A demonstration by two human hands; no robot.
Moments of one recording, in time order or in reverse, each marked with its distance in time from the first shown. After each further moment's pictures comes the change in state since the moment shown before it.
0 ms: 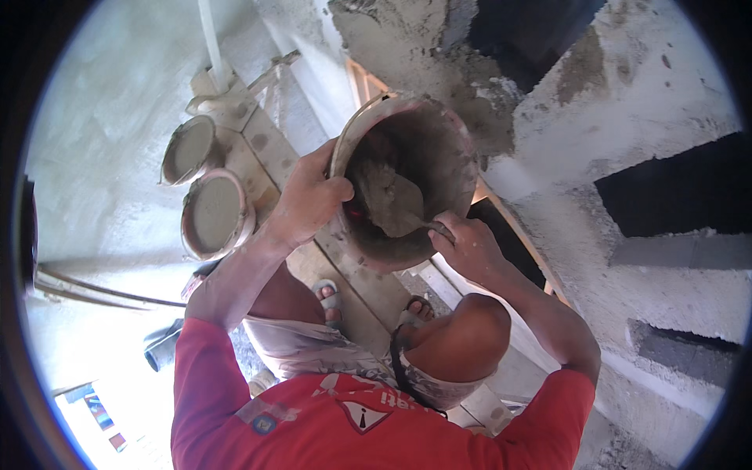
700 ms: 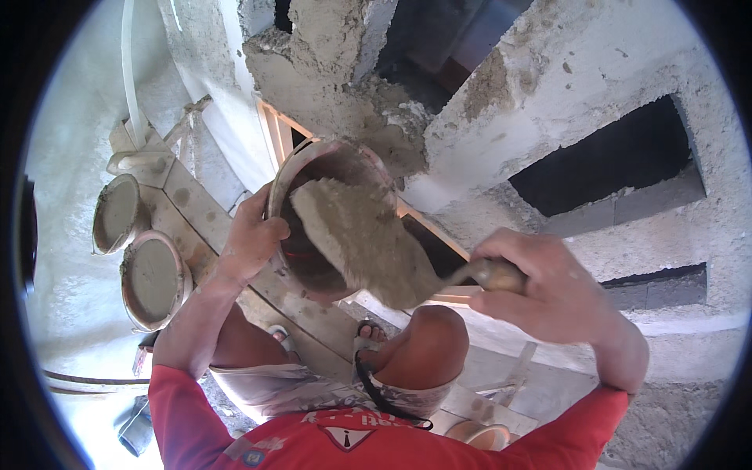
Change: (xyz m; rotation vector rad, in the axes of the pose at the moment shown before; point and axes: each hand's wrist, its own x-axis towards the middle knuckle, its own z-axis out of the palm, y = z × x) left_hand 0.014 -0.008 -0.009 -0.146 -0.093 0.006; right_hand -0.075 -0.177 -0.174 -0.253 -0.072 -0.015
